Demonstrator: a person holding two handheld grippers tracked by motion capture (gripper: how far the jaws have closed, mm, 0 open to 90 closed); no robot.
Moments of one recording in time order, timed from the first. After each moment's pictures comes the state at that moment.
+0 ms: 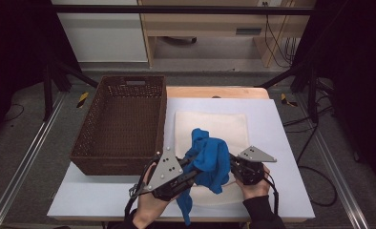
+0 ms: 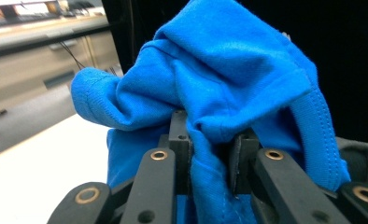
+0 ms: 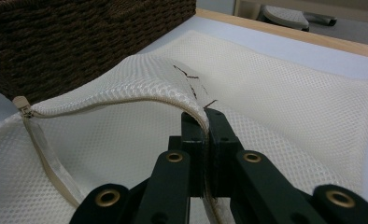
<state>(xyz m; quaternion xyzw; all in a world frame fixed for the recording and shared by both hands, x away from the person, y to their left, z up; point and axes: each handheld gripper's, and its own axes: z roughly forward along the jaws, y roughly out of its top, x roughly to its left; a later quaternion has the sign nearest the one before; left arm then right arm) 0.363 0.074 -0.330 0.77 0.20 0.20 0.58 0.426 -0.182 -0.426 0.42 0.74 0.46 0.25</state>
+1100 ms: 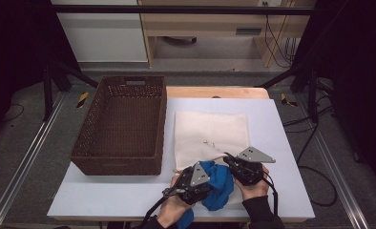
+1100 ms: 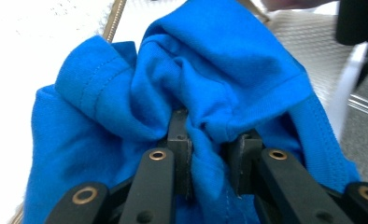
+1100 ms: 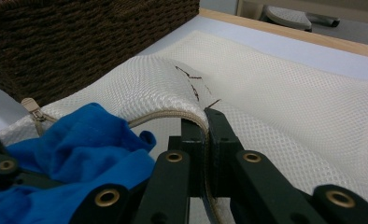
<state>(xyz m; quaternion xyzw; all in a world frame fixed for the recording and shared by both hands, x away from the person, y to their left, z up) 0.403 0.019 -0.450 0.86 0.25 0.12 0.42 0.425 -0.180 -0.427 0.41 0.75 0.46 0.25</state>
